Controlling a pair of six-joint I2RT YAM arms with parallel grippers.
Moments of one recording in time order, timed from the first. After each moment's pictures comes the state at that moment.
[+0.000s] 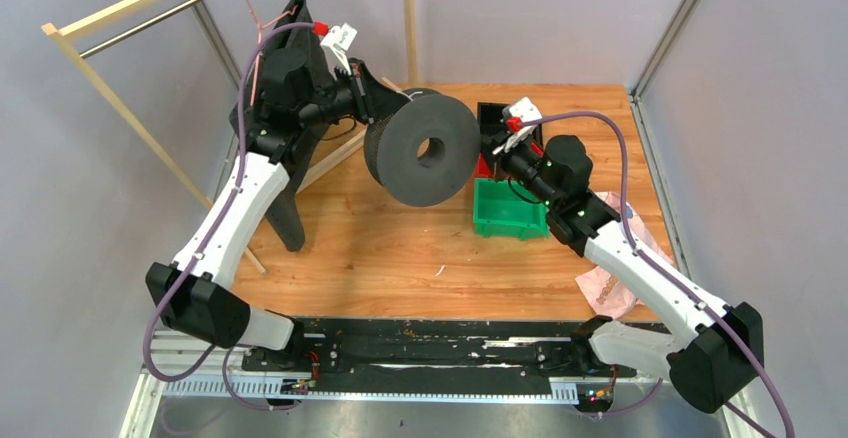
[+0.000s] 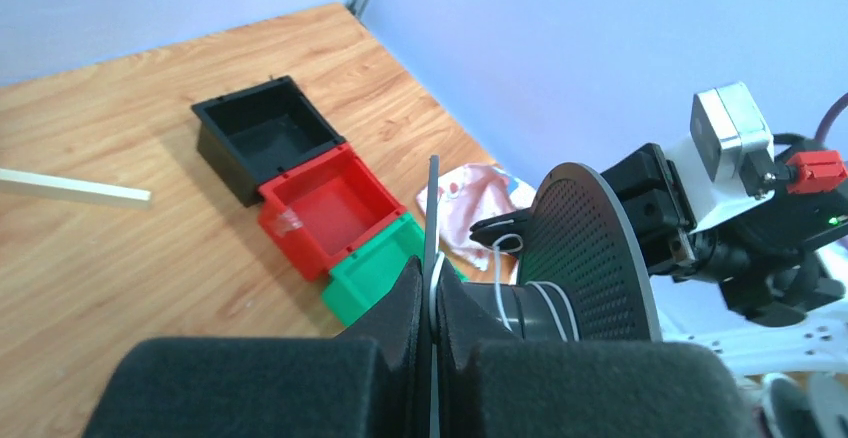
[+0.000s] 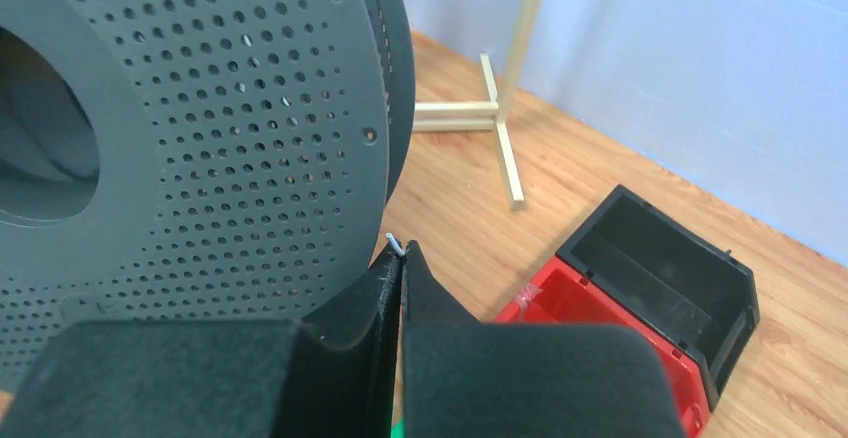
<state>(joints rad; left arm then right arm) -0.31 1.38 1.47 -0.17 0.70 -0.42 0.57 1.12 0.92 0.15 -0.13 -0.08</state>
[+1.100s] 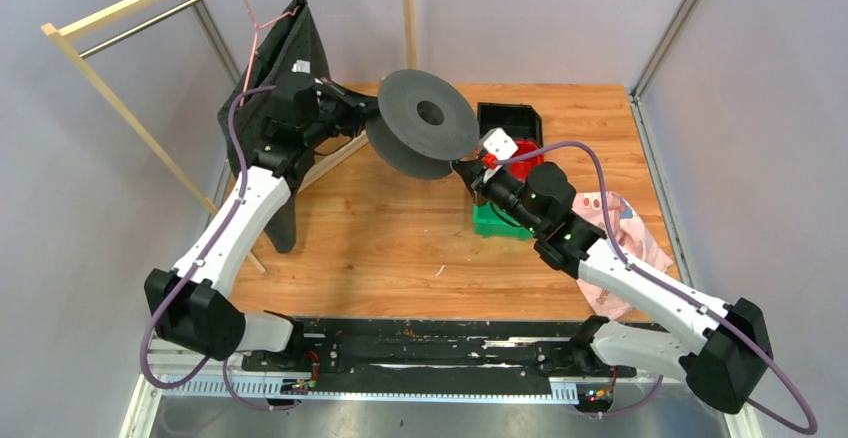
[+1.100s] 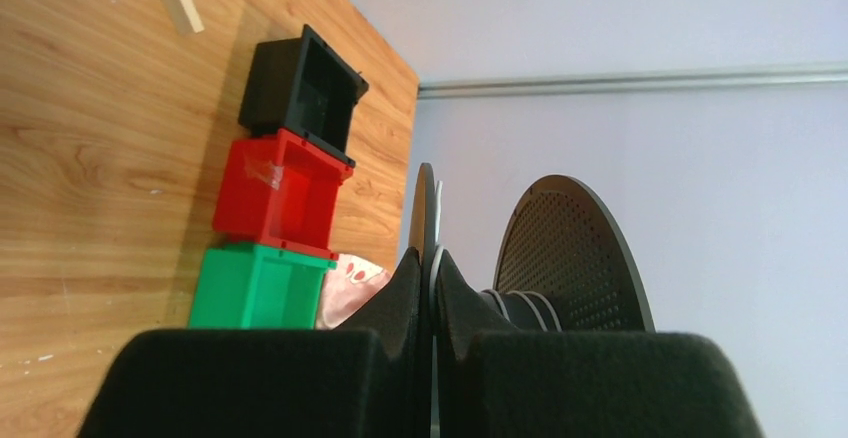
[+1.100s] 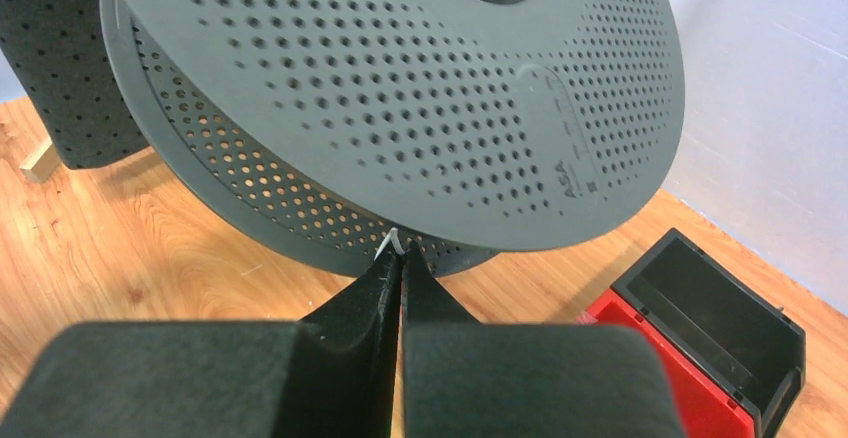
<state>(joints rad) -0.30 1.35 1.30 -0.18 0.21 -1.25 0.75 1.05 0.79 0.29 -0.07 -0.15</state>
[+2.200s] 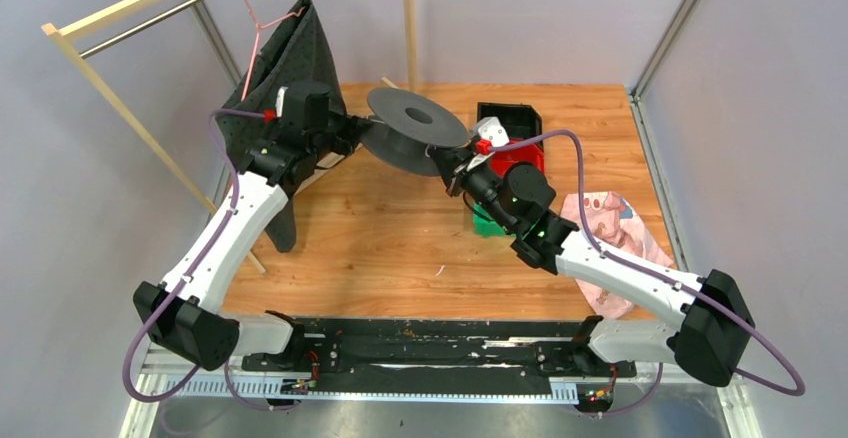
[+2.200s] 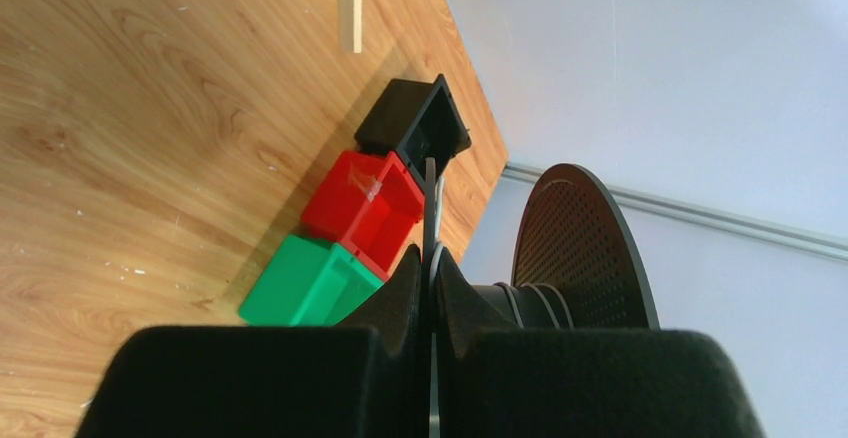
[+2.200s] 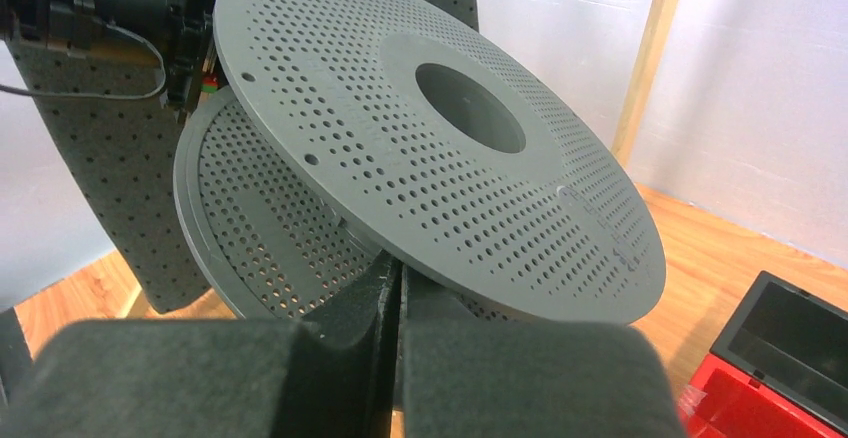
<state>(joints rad) -0.39 1.29 1.38 -0.58 -0.16 -1.40 0.88 1.20 0.86 0.53 0.11 0.02</state>
